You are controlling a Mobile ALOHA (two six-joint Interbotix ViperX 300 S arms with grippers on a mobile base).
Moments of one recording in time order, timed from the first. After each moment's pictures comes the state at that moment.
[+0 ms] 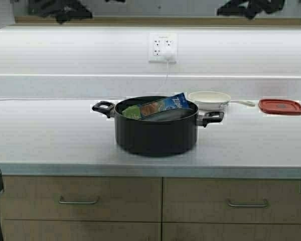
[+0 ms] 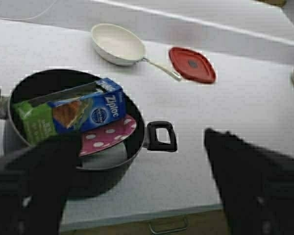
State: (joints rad) left arm -0.75 -0.53 1.13 -0.64 -0.51 0.09; right arm 0.75 -0.61 1.12 0.62 -0.35 0.03
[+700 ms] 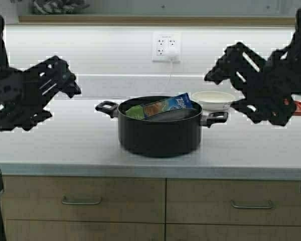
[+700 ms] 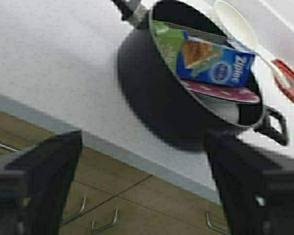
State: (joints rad) left arm -0.68 0.28 1.38 -0.47 -1.36 -0.73; right arm 0.84 0.22 1.36 0.46 -1.36 0.85
